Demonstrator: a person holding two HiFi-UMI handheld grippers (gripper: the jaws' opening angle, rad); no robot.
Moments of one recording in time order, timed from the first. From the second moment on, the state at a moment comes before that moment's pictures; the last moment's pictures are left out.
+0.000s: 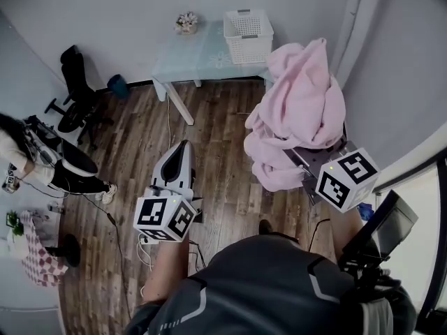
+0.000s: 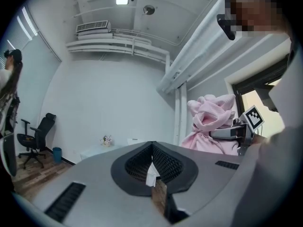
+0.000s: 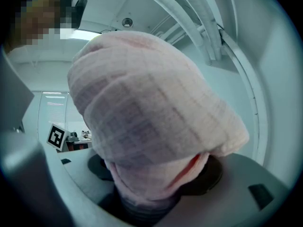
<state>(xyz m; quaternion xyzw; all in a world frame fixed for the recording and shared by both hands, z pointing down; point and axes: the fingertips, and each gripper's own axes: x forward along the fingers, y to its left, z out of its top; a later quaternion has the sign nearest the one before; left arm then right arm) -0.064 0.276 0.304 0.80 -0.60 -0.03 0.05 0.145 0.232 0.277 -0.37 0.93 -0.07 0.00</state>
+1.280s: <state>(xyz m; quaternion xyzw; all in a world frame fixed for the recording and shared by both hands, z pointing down) -0.092 0.027 0.299 0.84 -0.54 -0.02 0.07 0.095 -0.007 0.278 -0.41 0.91 -0.10 -0.01</state>
